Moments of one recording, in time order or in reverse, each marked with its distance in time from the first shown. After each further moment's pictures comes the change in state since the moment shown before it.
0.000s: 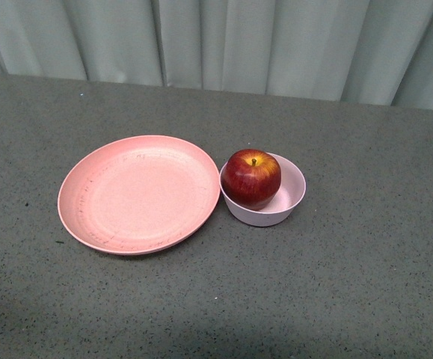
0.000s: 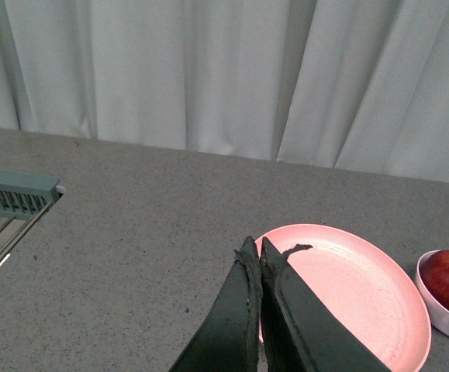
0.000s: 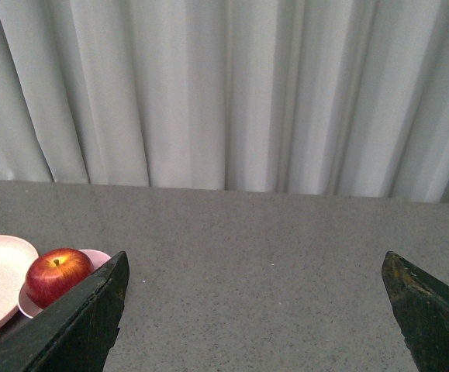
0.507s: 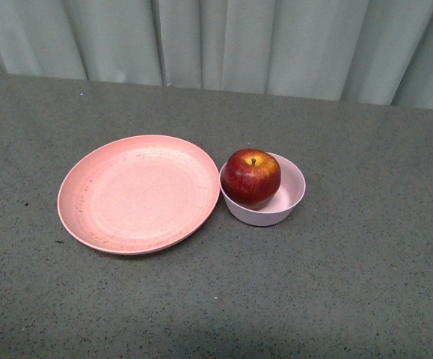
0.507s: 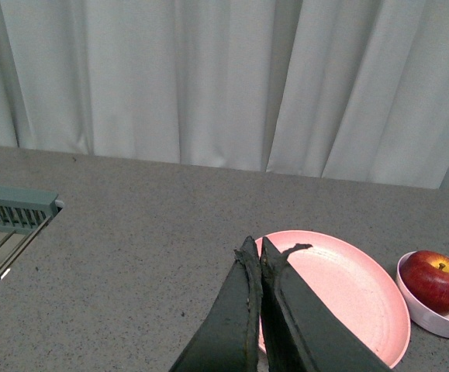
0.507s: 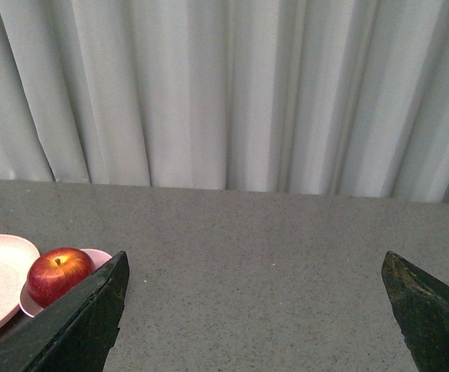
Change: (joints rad) left arm 0.002 -0.328 -0.002 -0.303 0.006 0.000; right arm 0.000 0.000 0.000 0.000 0.000 0.000
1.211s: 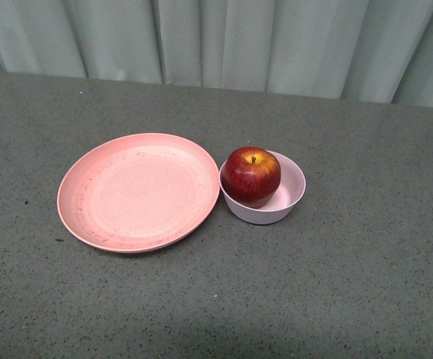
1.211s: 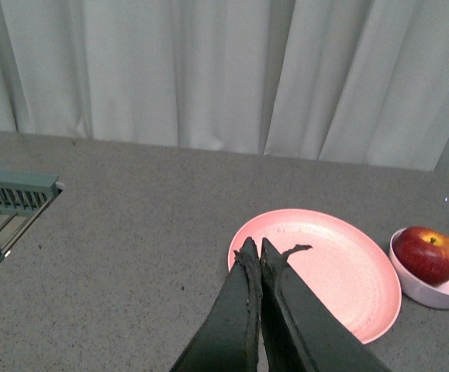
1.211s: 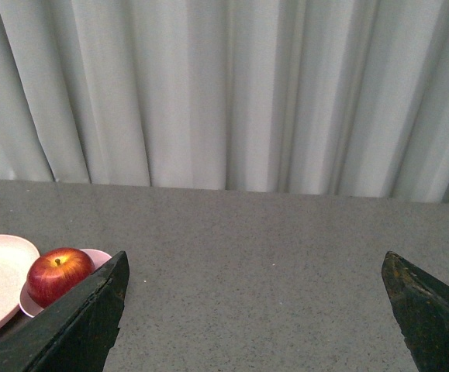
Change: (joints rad) left arm 0.000 -0.333 0.000 -0.365 0.001 0.000; right arm 0.000 0.000 0.000 0.000 0.000 0.000
